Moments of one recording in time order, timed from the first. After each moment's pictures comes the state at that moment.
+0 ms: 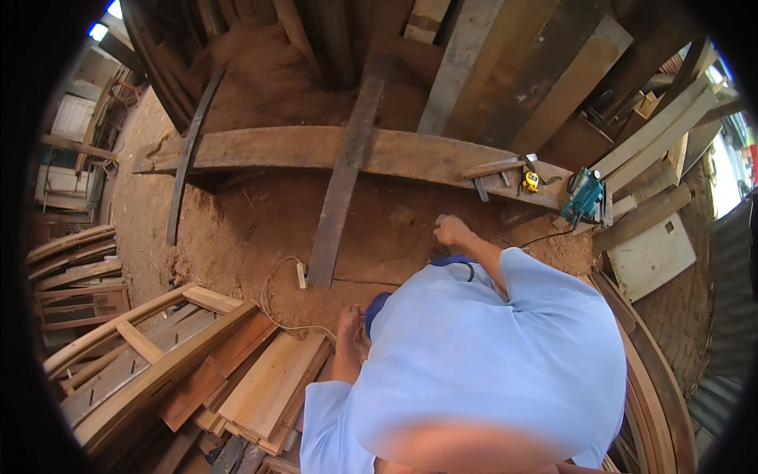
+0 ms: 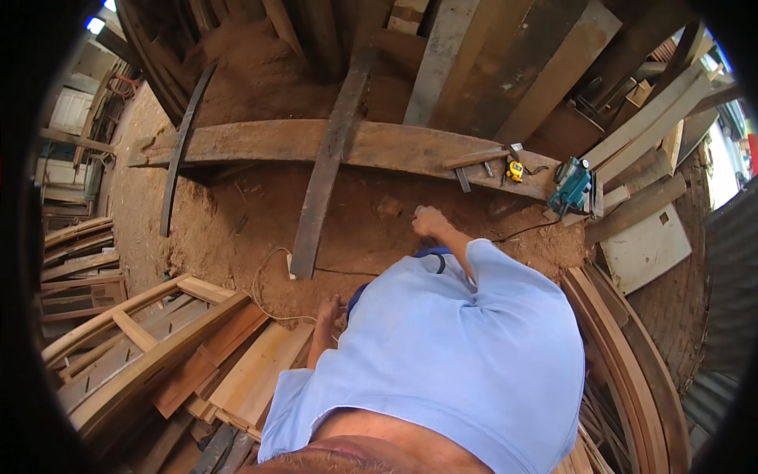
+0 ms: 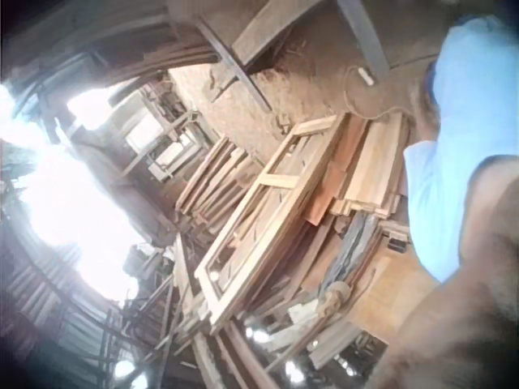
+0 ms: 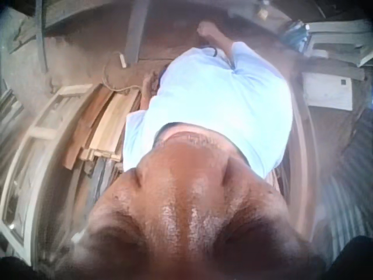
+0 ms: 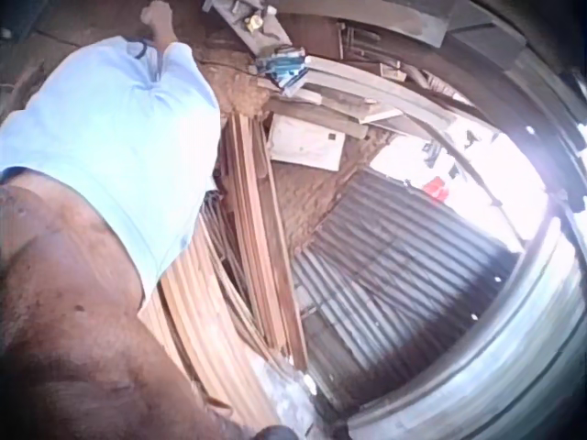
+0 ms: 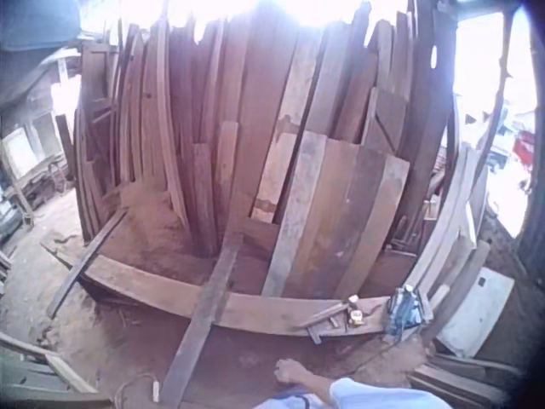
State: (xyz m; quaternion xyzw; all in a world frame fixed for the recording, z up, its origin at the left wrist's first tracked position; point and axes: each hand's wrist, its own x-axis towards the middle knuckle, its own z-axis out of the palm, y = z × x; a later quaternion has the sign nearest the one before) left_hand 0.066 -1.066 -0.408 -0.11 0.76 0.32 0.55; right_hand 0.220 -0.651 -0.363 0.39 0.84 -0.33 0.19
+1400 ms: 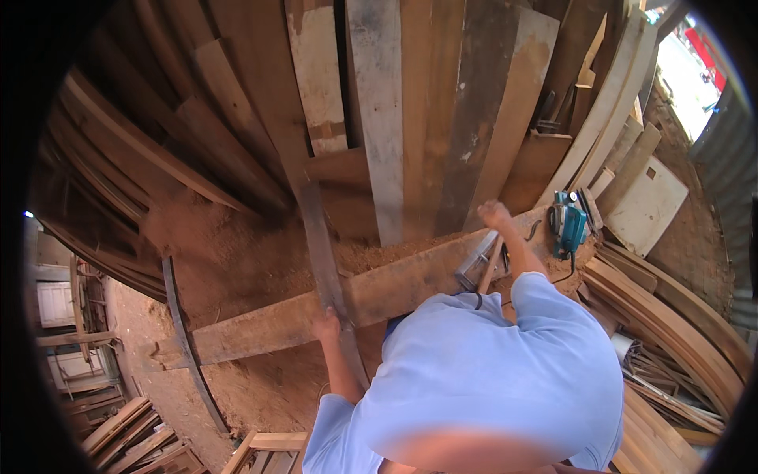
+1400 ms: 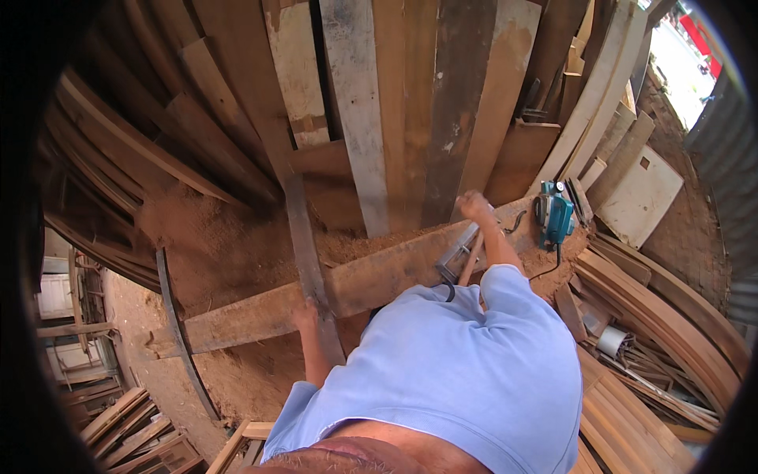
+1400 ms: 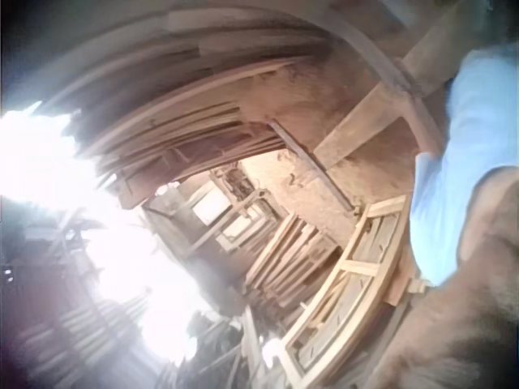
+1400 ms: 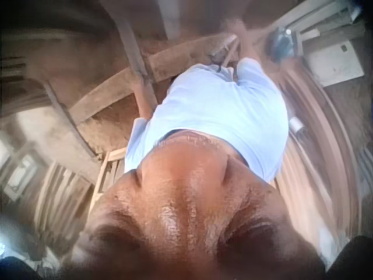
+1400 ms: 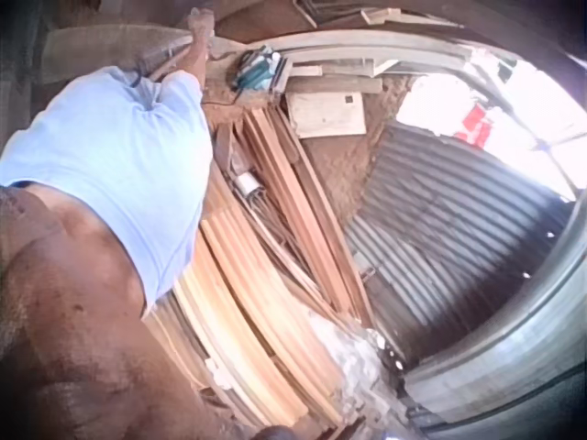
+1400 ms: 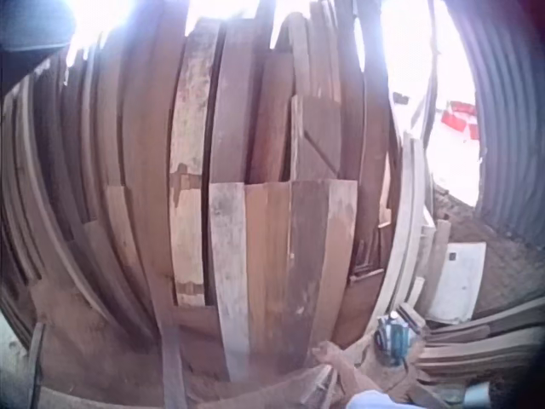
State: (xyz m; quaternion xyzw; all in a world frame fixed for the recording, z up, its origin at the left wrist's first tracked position) left_hand -0.213 -0.629 -0.344 0.21 0.94 0.09 0.24; right_hand 0.279 -0.284 -0.378 0.67 0.66 -0.34 -0.03
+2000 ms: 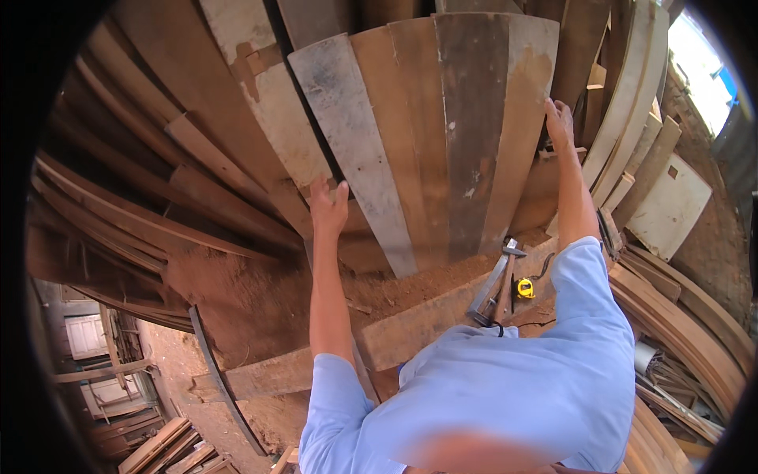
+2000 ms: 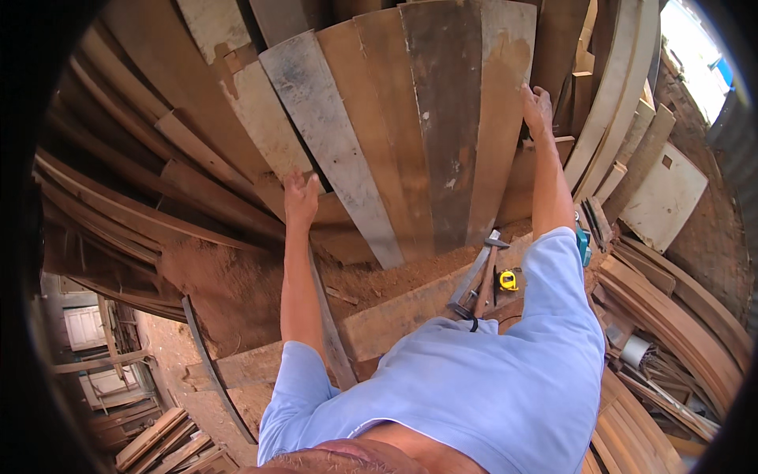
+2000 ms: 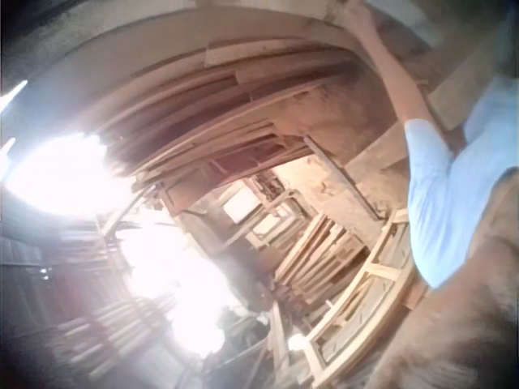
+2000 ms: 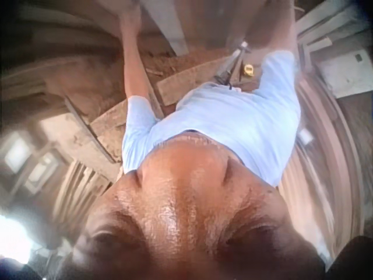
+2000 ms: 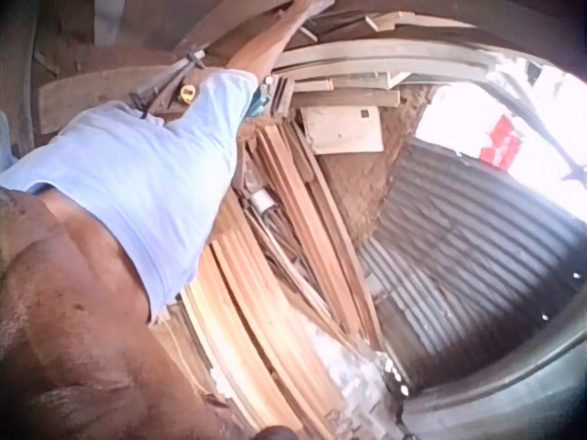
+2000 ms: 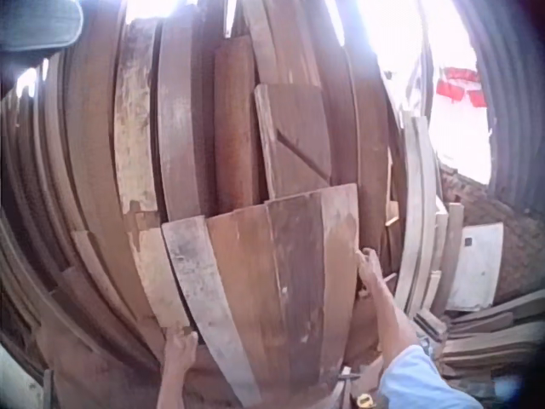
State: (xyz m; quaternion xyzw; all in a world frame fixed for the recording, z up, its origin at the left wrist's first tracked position) left_hand -0.152 -0.174 -0.190 0.55 0.69 0.44 0.17; right_hand 0.379 -0.004 -0.183 0.69 0.42 -0.27 -0.51
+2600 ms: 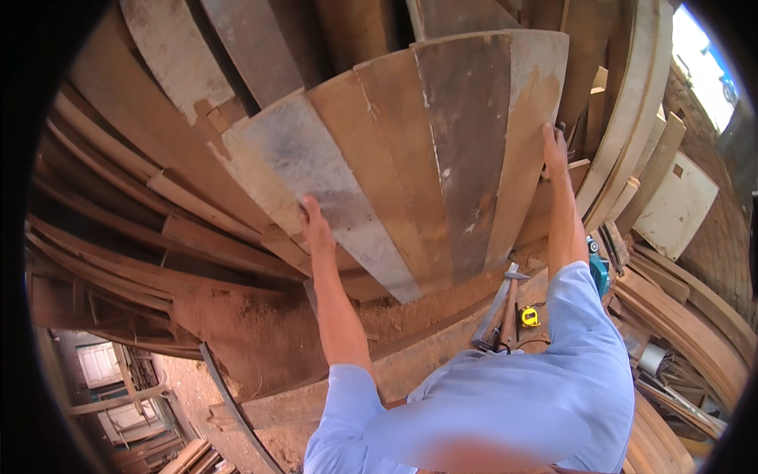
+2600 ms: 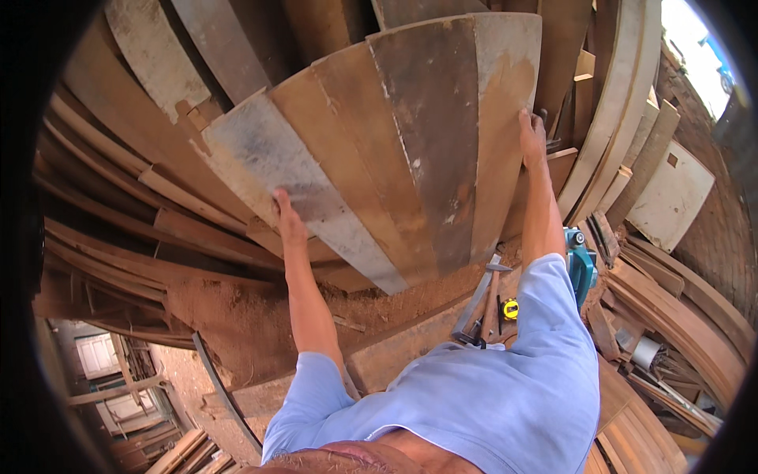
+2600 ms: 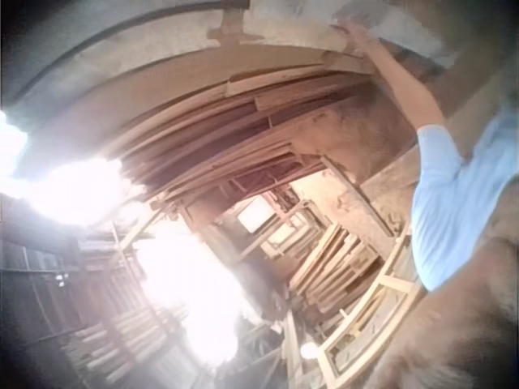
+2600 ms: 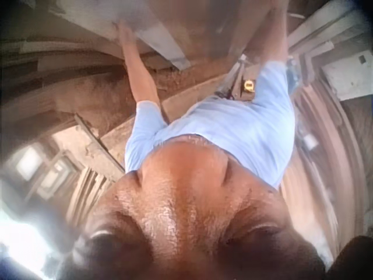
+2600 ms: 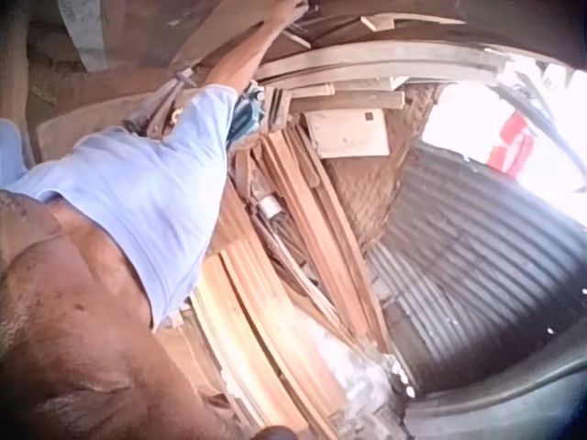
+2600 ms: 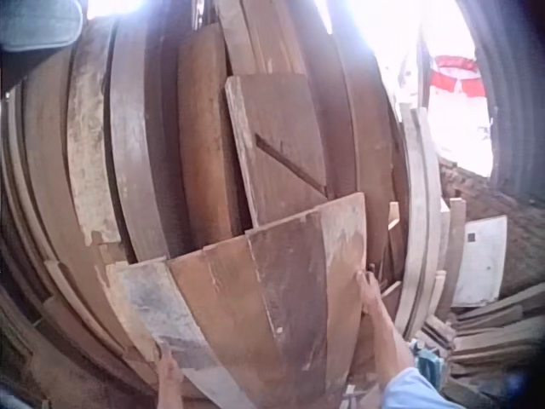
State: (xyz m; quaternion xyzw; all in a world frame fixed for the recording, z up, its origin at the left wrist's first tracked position) left_hand -0.140 -0.070 -0.205 0.42 0.57 0.63 0.33; right_hand 0.406 0.033 -0.254 0.64 0.35 -0.38 -0.57
